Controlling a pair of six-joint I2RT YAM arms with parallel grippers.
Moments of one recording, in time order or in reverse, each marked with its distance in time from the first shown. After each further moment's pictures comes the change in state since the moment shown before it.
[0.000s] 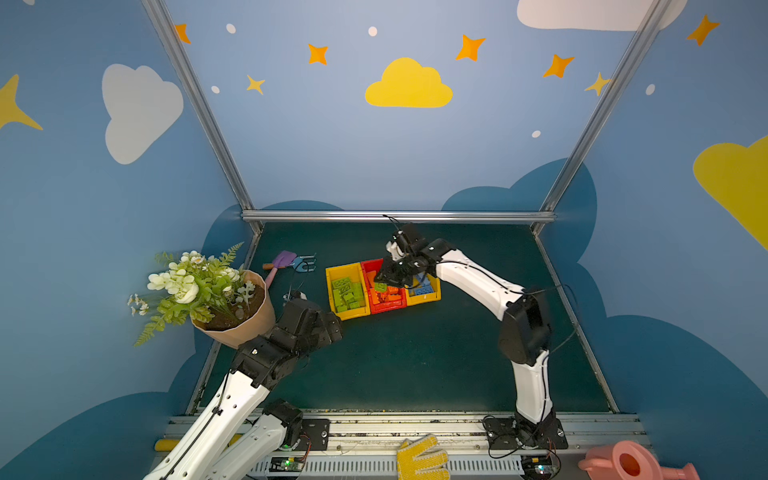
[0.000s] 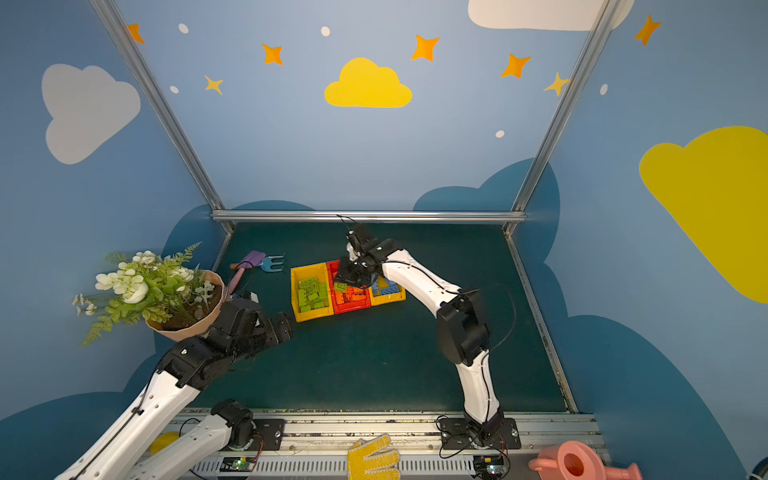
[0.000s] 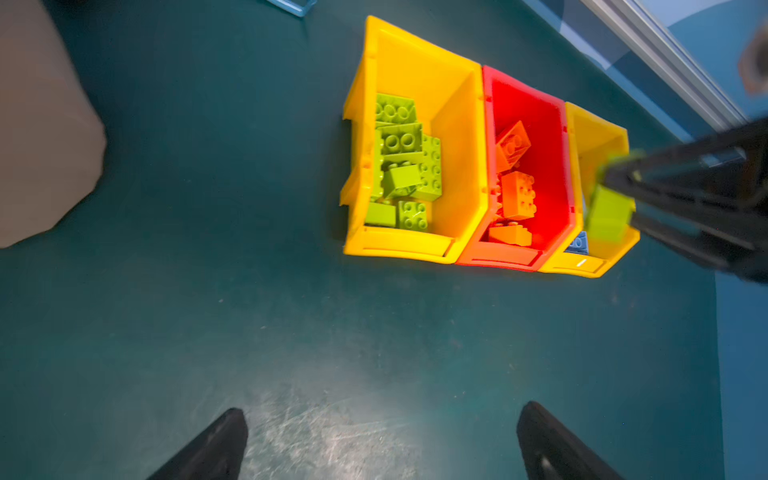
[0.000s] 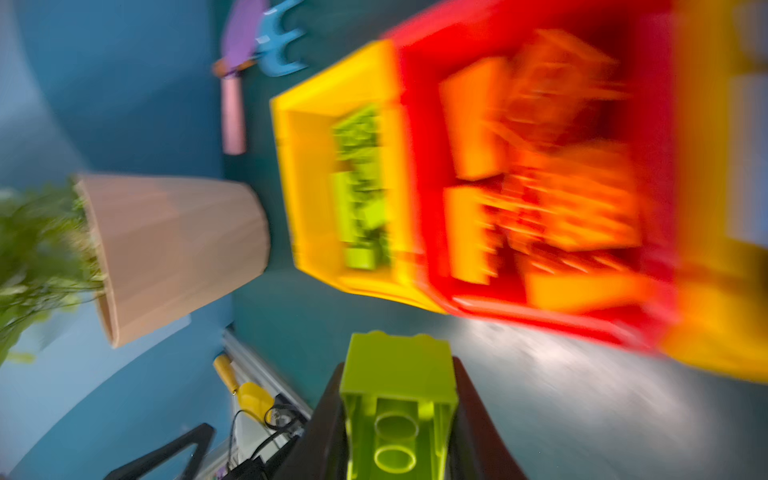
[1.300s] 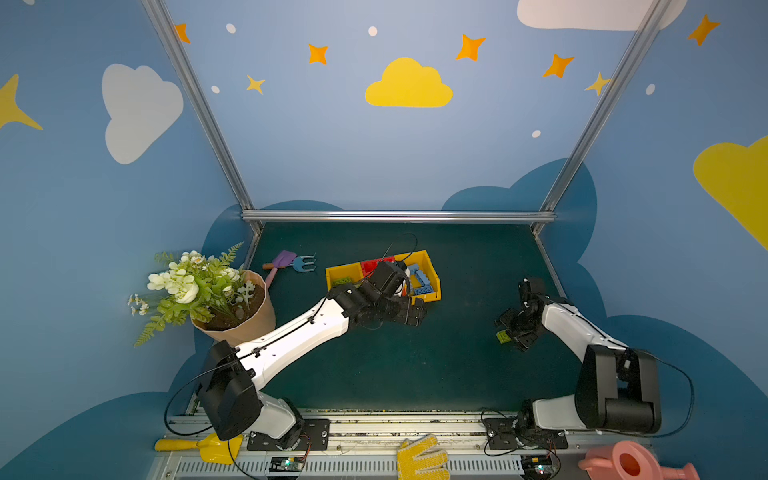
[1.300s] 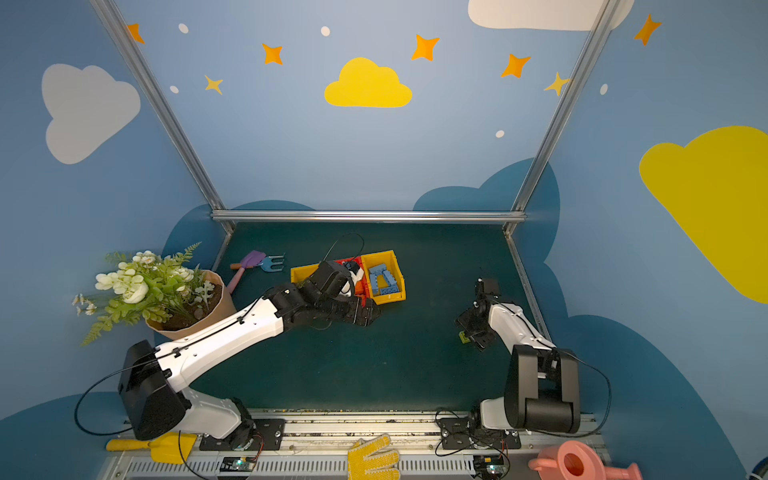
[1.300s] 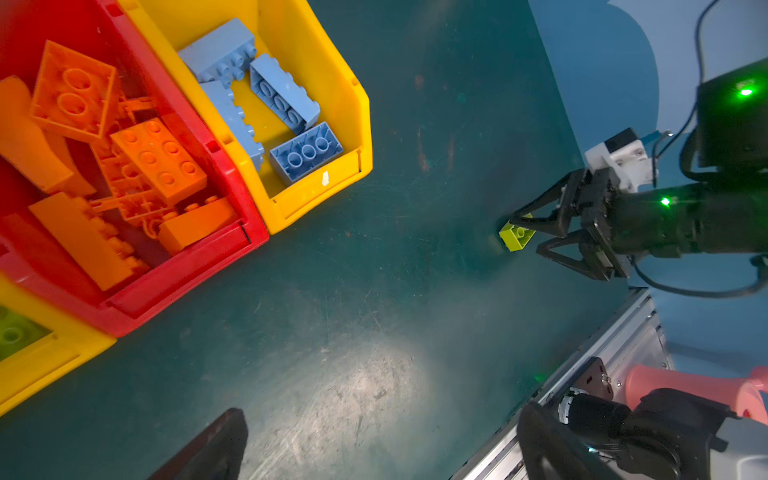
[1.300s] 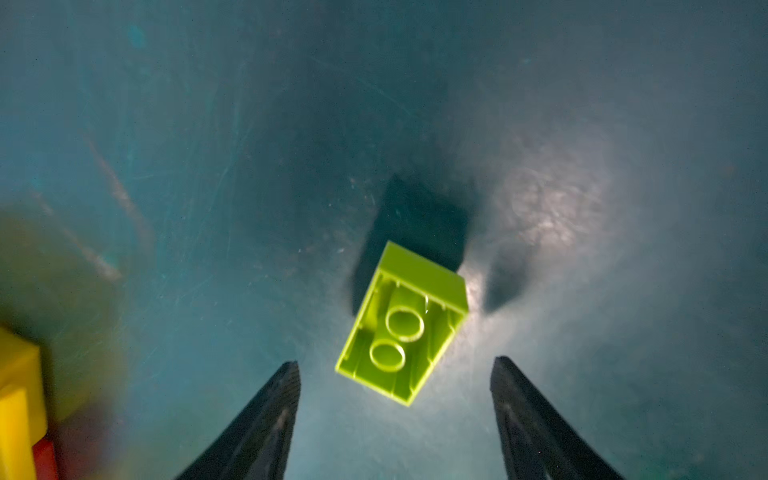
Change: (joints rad) left arm -0.336 0.706 0.426 0.301 0.256 0.262; right arm -0.793 -0.677 -1.151 0.010 0.312 0.060
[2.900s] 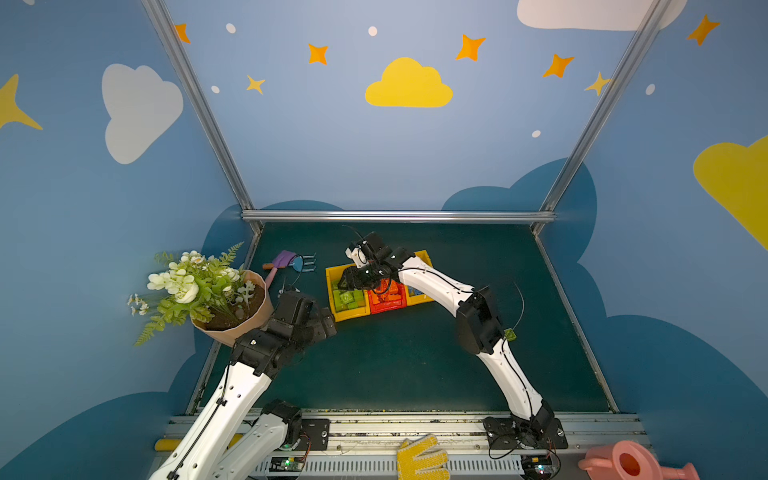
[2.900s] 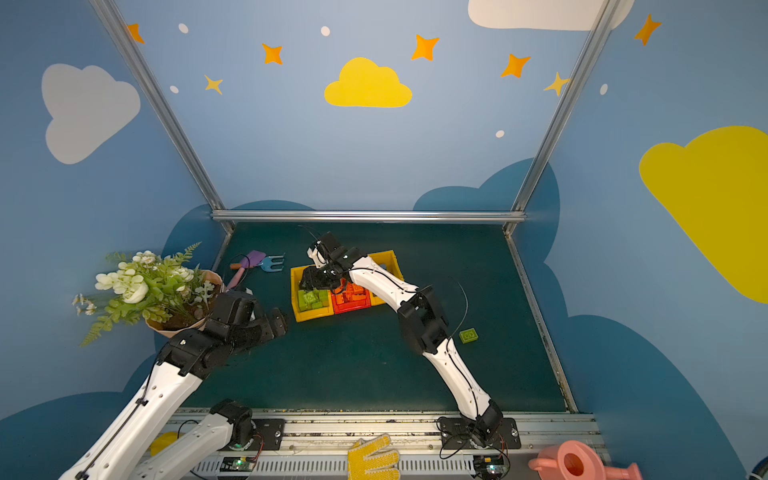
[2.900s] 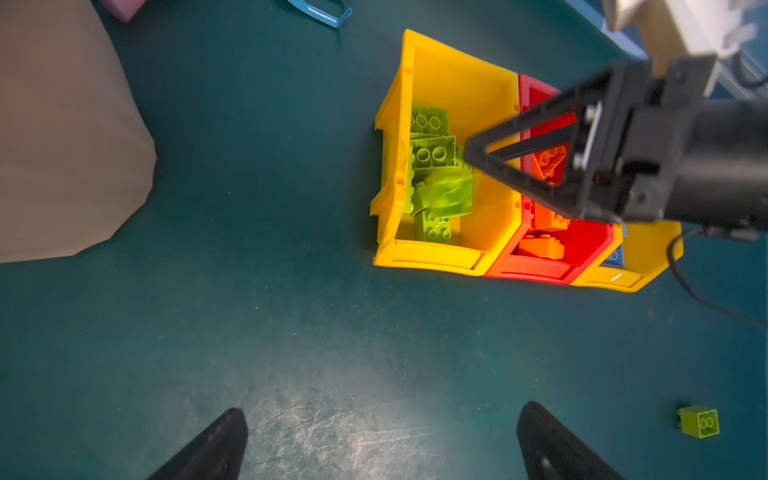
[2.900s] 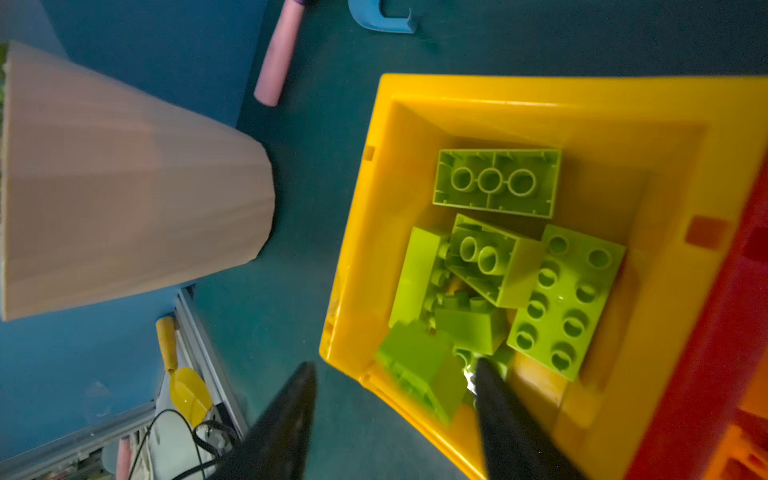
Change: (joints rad) left arm 0.451 -0.634 -0.377 -0.327 -0.220 -0.166; right arm 0.871 1.016 1.488 0.039 -0.351 -0.292
